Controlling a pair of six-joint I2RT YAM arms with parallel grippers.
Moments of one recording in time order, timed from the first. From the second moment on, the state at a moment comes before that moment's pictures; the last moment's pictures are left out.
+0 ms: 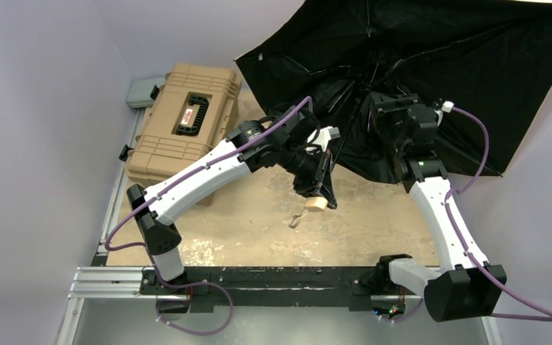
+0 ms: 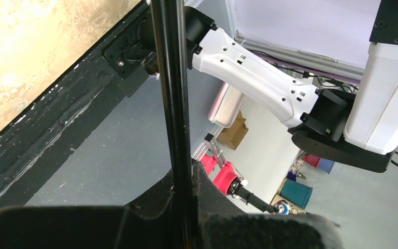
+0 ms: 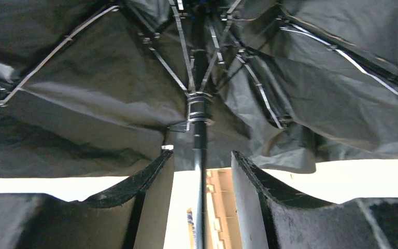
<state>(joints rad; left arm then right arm) -1.01 1.76 1.98 -1.04 0.60 -0.89 0.10 1.11 1.05 -0.13 0.12 1.34</state>
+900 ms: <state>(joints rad) -1.01 1.75 1.97 -0.97 0.65 -0.94 0.10 1.19 1.05 0.01 0.11 1.42</state>
